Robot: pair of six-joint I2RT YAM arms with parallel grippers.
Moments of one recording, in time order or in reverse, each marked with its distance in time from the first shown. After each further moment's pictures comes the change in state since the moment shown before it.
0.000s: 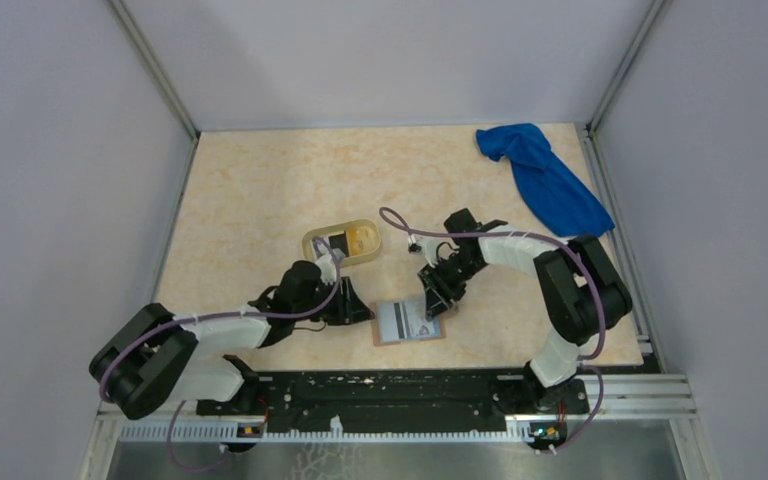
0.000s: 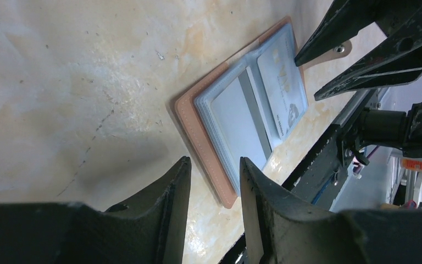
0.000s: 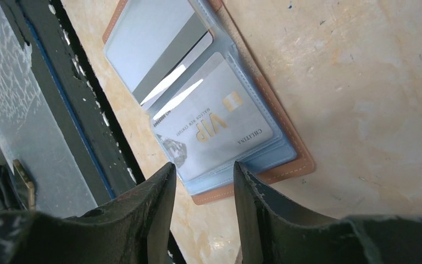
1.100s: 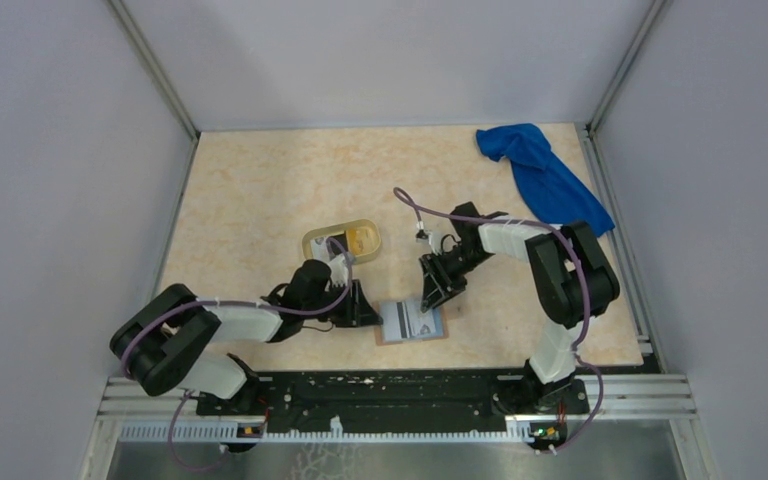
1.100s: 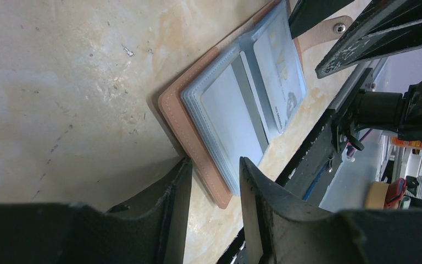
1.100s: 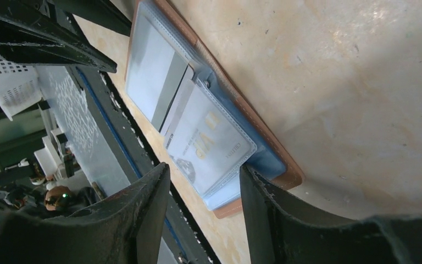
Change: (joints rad) left arm -0.027 0.148 0.034 0.080 0.084 -0.008; right arm -0.066 0.113 0.076 -0.020 -0.085 0.206
